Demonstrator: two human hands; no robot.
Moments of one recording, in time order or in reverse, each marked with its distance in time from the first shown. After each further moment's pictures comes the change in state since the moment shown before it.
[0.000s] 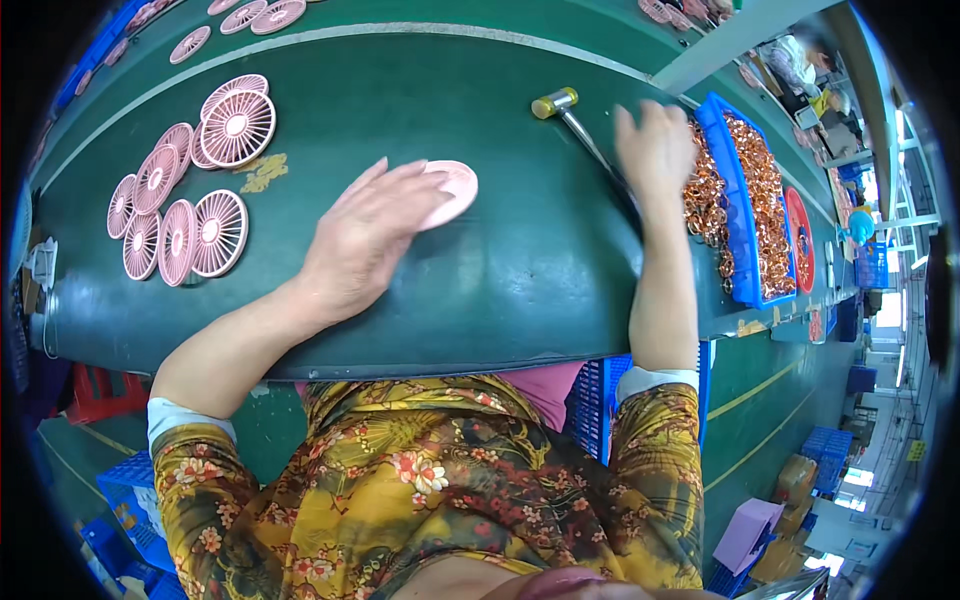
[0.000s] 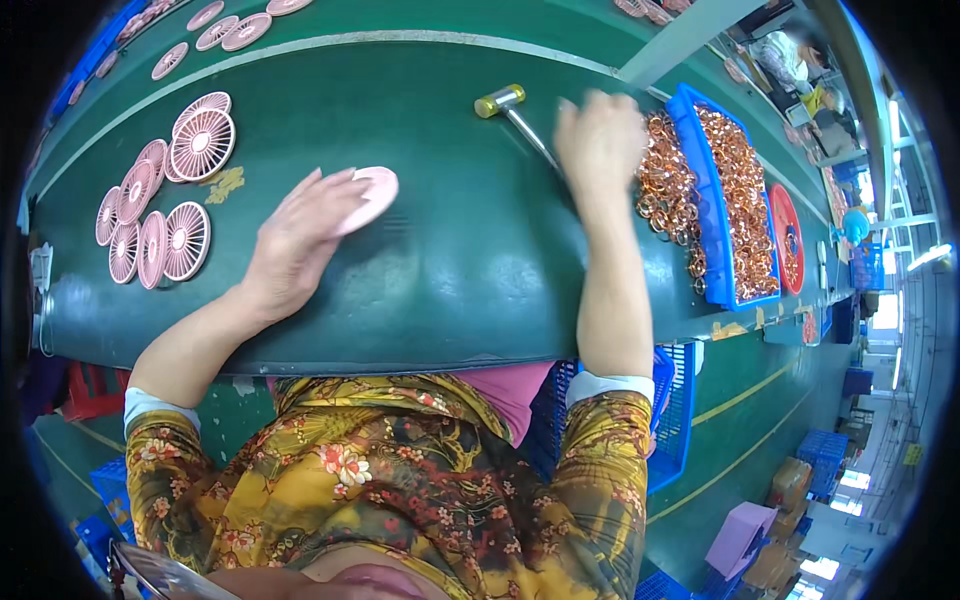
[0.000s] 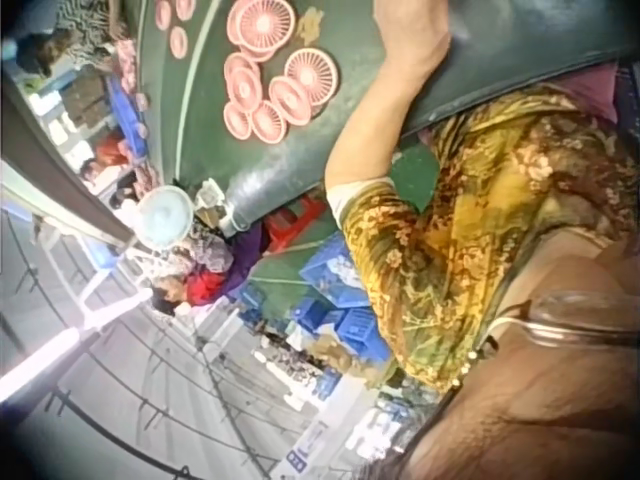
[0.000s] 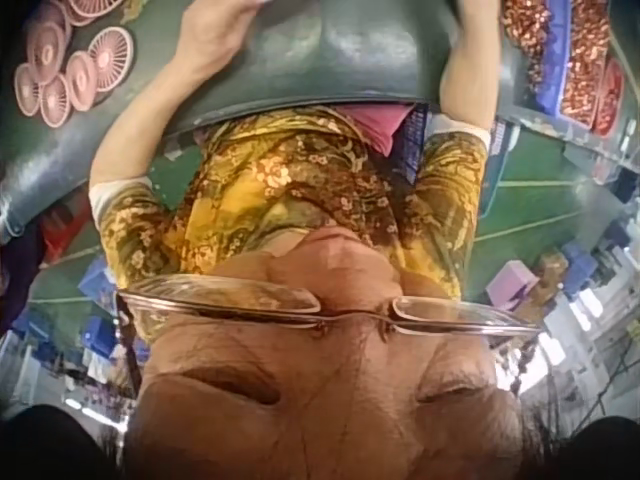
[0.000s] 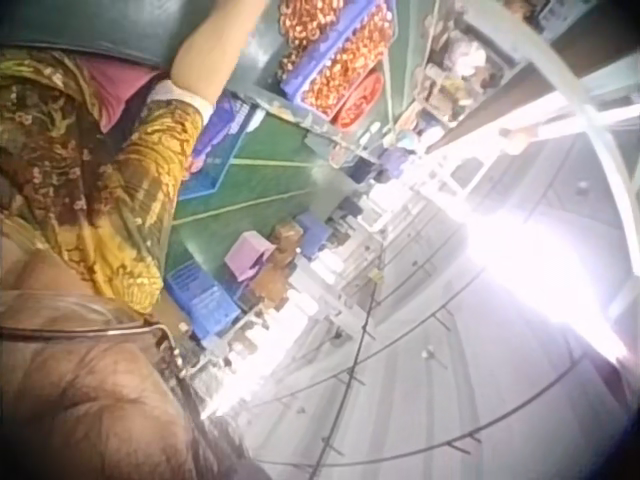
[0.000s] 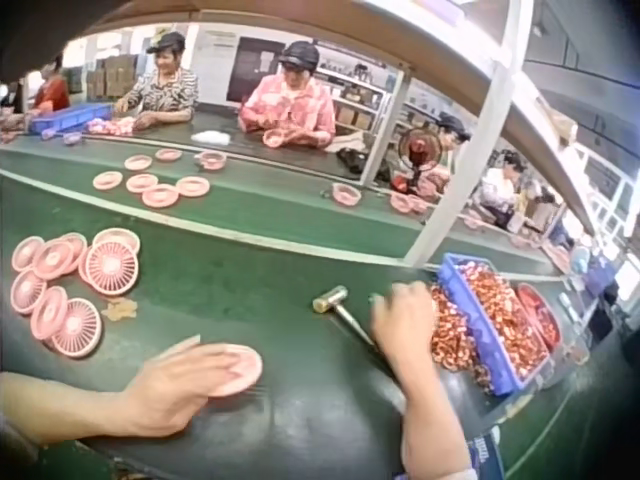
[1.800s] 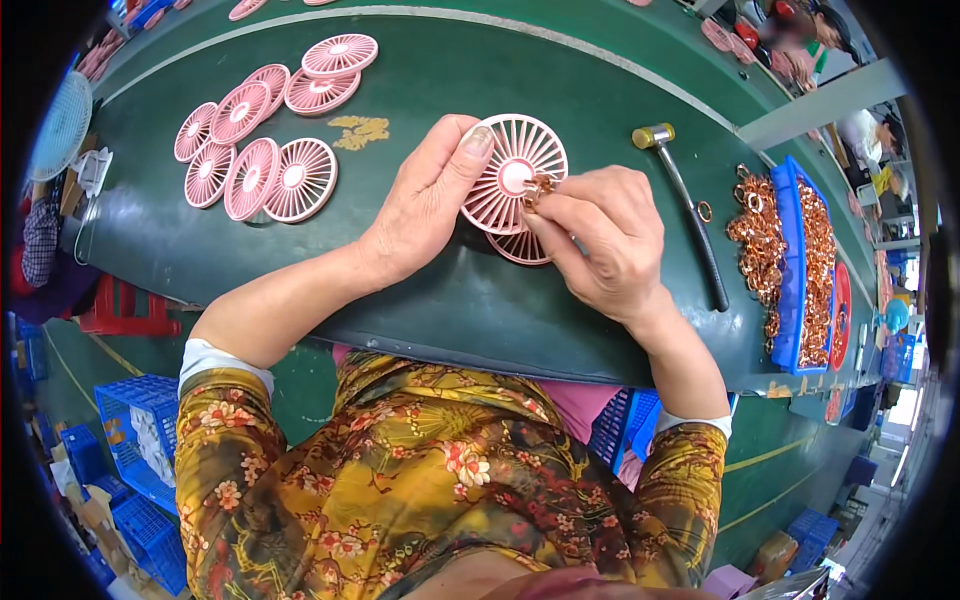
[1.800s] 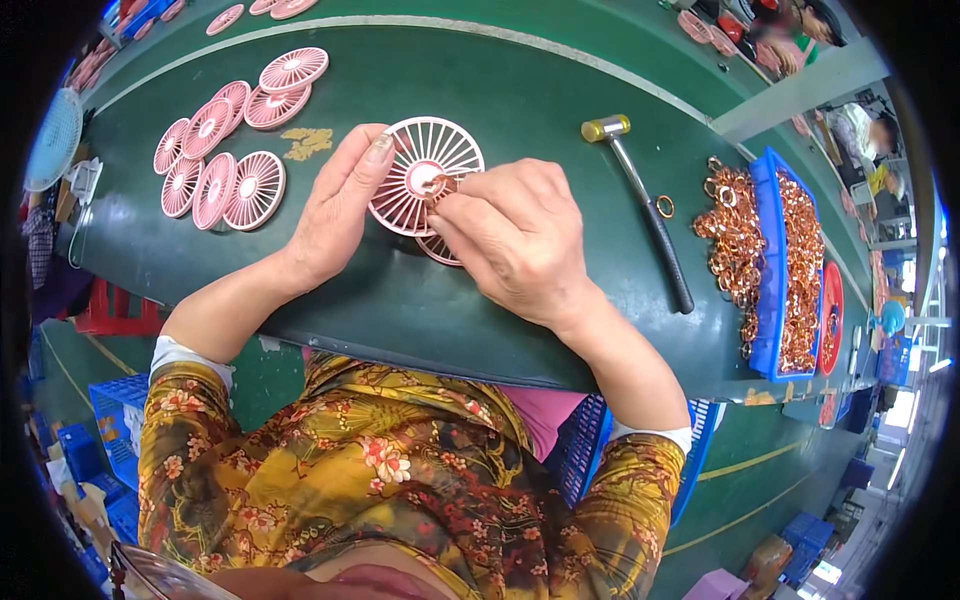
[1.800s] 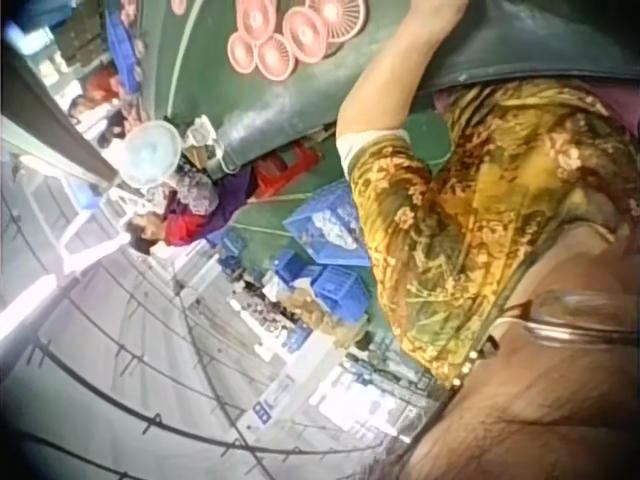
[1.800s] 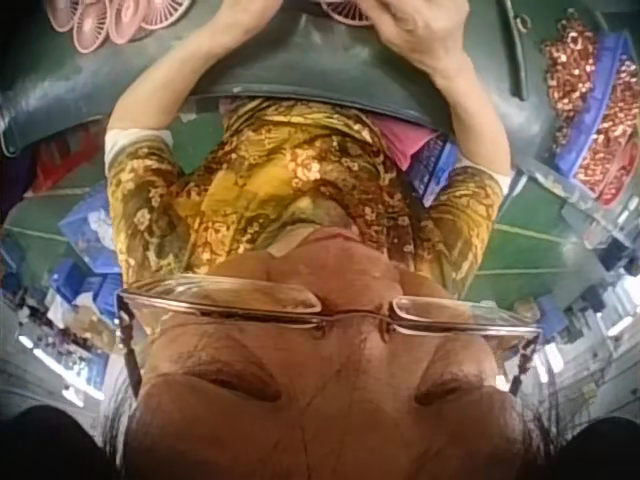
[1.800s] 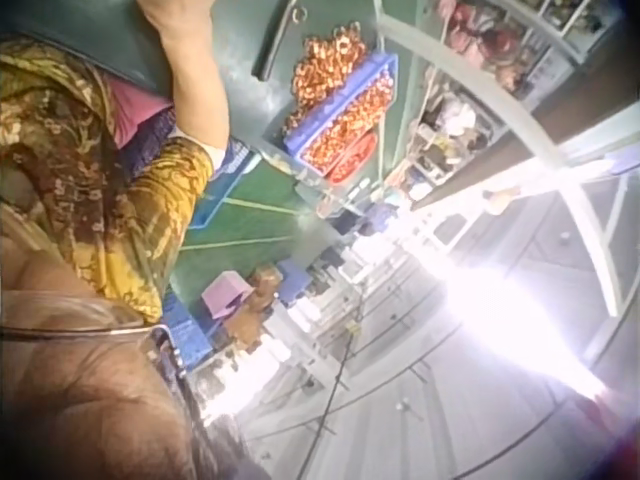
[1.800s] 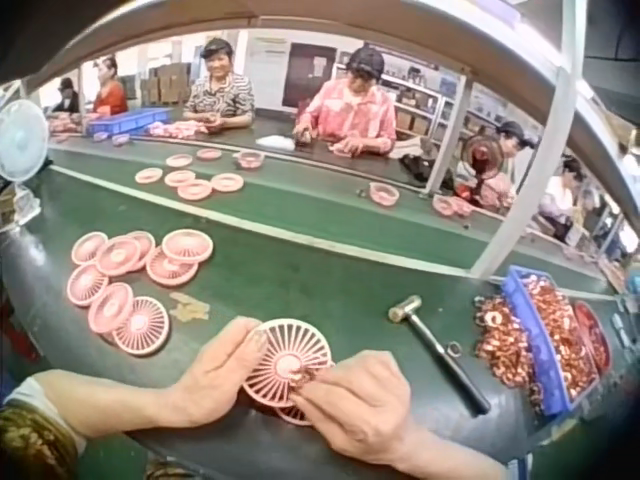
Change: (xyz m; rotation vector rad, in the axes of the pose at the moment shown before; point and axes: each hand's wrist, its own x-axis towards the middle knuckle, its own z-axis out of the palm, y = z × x) left_hand 0.009 0.014 -0.016 -0.698 0.283 -0.527; right_hand -0.069 -0.103 -0.068 1.118 0.226 -0.834
